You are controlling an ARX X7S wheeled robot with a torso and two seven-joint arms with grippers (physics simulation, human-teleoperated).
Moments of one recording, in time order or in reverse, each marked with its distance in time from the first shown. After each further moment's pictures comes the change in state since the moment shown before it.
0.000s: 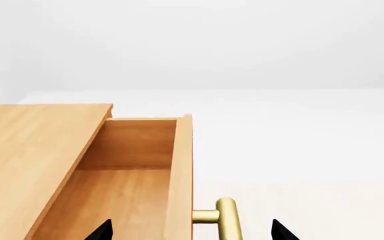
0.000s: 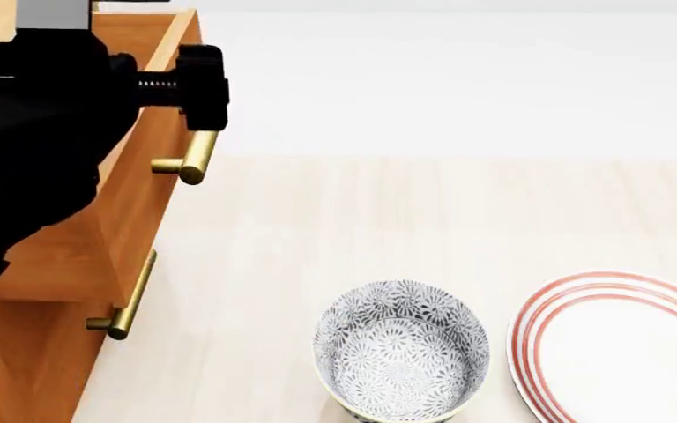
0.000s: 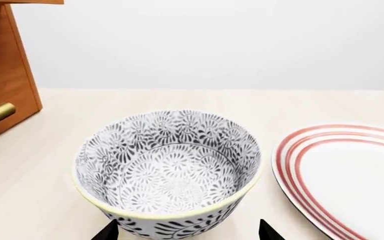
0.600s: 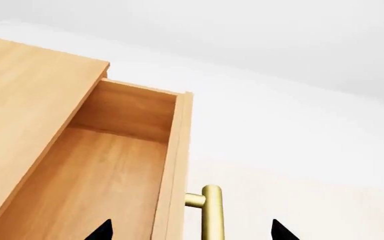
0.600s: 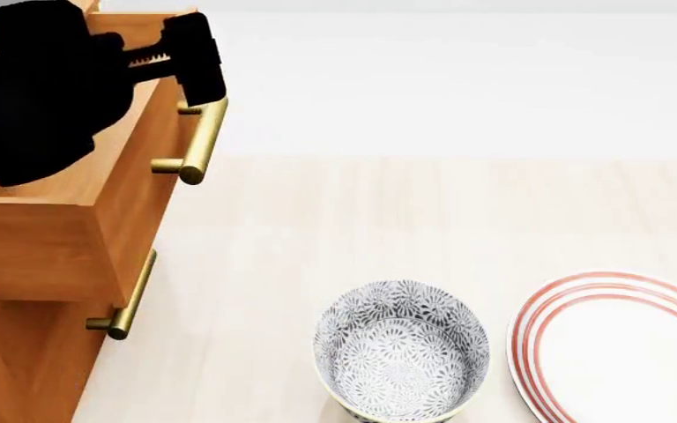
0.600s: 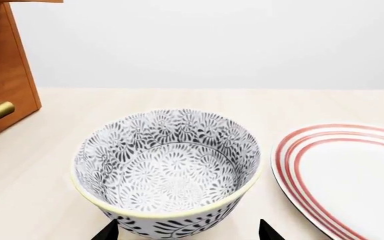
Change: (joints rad) left arm -0.112 0.005 -0.127 -0.186 -0.237 -0.025 -0.166; right arm 0.003 0.004 -0.008 0.005 0.002 -0.003 0.006
